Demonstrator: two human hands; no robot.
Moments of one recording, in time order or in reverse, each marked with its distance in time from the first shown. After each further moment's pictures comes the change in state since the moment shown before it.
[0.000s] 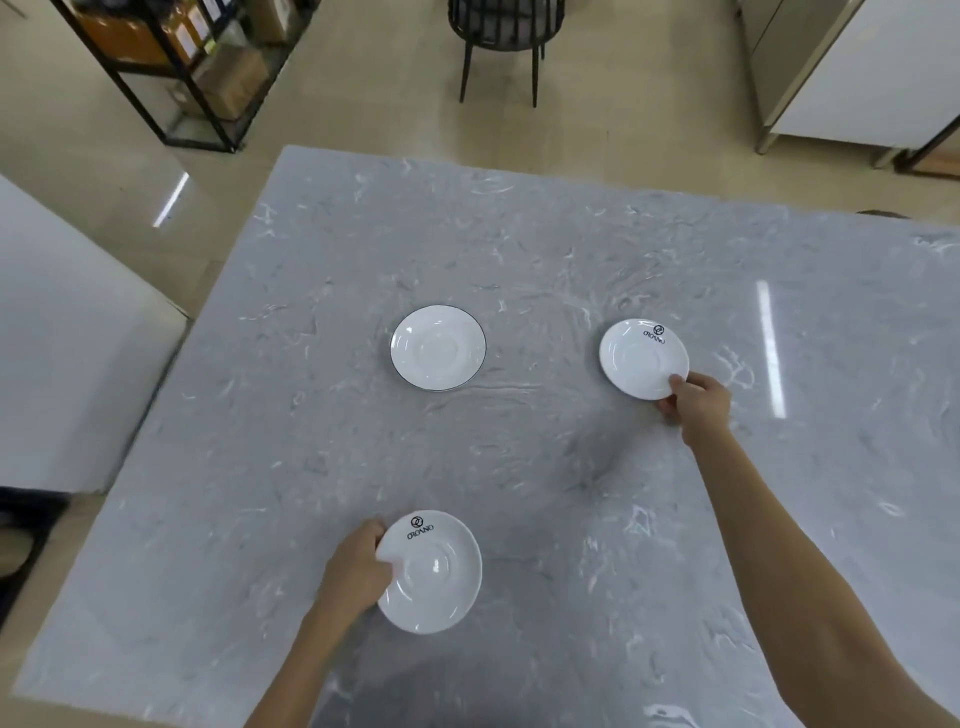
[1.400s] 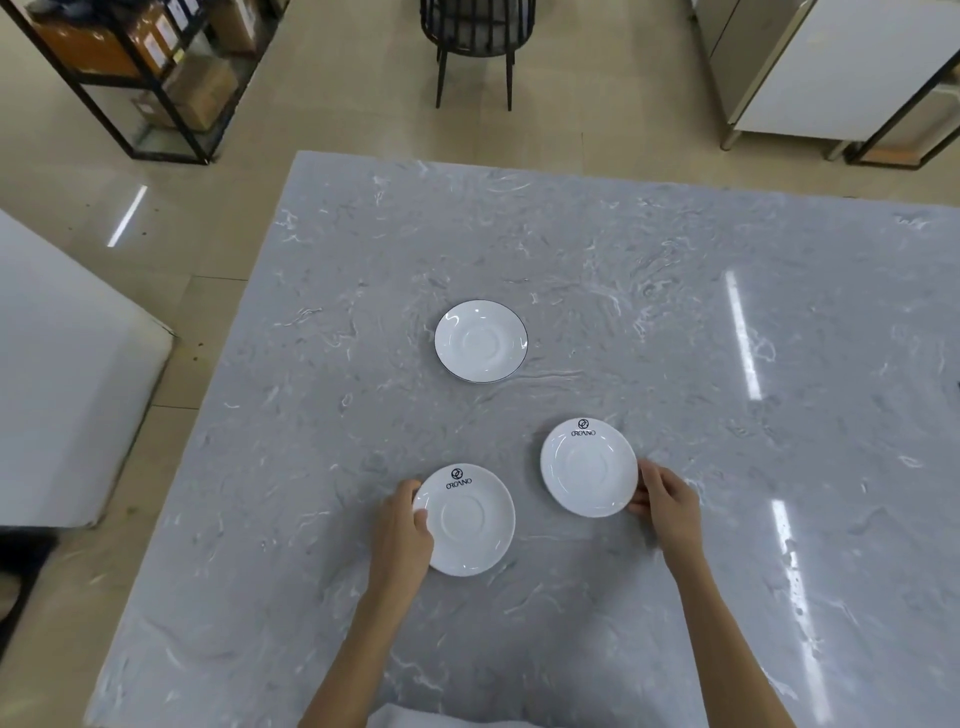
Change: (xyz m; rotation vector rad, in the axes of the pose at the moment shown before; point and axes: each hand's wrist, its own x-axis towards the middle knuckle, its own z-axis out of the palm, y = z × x) left_hand 0.022 -0.022 -0.026 -0.157 0.218 0.244; right_hand -0.174 0.132 0.014 -0.038 -0.102 -0.122
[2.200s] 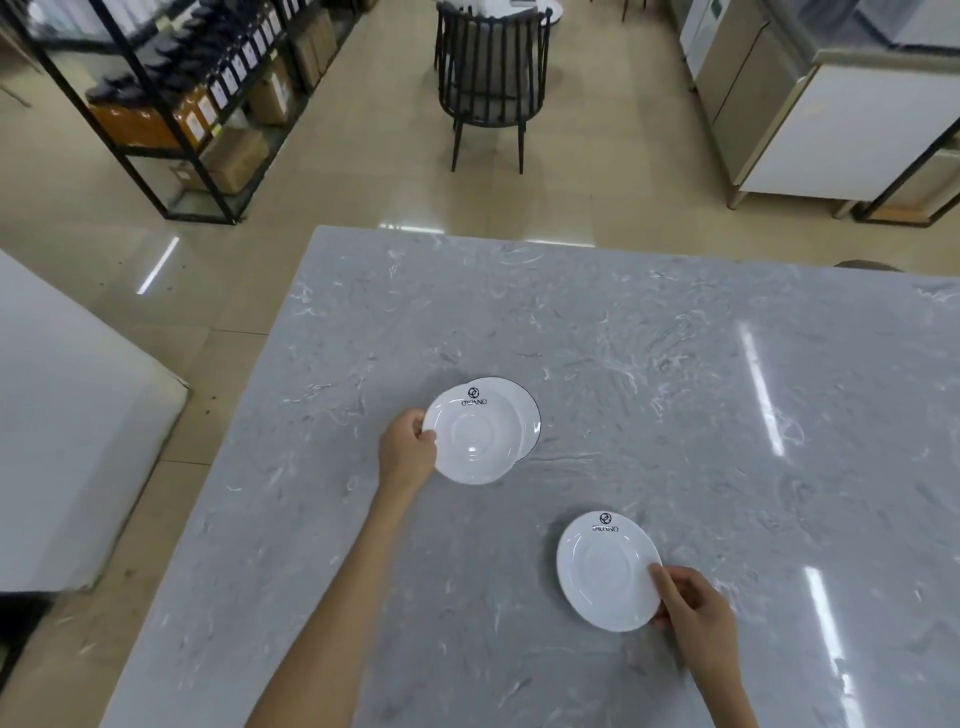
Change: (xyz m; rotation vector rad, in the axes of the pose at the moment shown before) left_hand 0.154 0.119 -0.051 -0.189 0.137 0.050; right_hand 0.000 0.008 -0.006 -0.192 0.002 -0.093
